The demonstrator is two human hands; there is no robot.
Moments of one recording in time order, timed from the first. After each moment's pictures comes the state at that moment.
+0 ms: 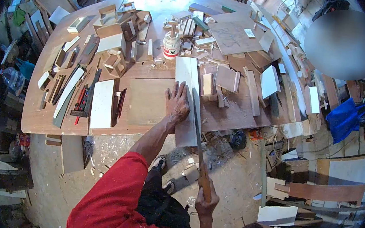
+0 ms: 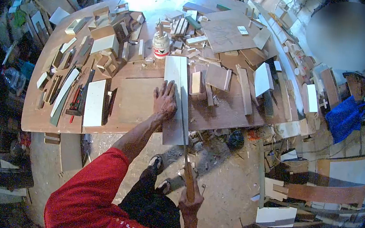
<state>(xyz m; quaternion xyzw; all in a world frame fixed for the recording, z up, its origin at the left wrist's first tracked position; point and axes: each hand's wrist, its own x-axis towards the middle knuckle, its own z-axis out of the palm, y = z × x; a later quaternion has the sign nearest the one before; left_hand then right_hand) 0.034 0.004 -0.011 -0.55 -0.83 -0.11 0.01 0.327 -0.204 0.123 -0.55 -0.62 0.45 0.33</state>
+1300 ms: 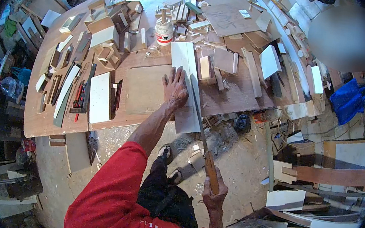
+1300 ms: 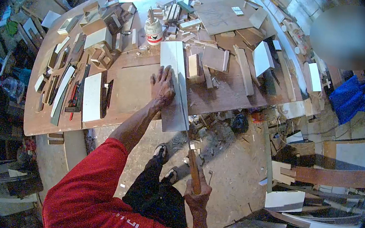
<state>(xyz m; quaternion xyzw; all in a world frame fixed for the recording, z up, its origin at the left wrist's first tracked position) 0.039 0.003 -0.011 -0.56 -0.80 -0.19 0.00 0.344 -0.208 0.136 -0.58 -0.63 0.44 0.26</state>
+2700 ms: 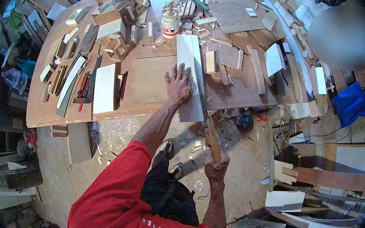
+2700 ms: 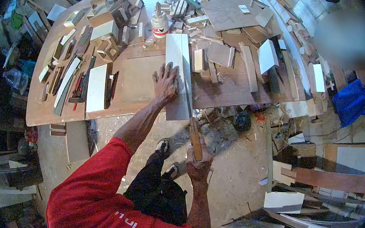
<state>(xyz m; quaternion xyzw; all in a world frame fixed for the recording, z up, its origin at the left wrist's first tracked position) 0.046 -0.016 -0.014 -0.54 -0.82 -0.21 0.04 0.310 -0.152 0.125 -0.56 -0.65 0.46 0.25</state>
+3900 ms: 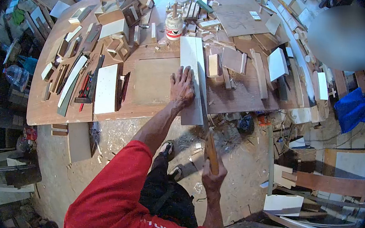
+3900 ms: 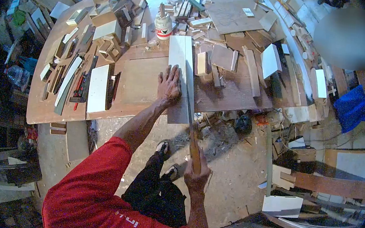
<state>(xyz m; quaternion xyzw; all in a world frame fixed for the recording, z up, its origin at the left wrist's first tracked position) 0.043 -0.009 -0.012 -0.56 -0.80 -0.20 0.01 0.315 -0.175 0.098 -0.54 -0.65 0.41 0.34</state>
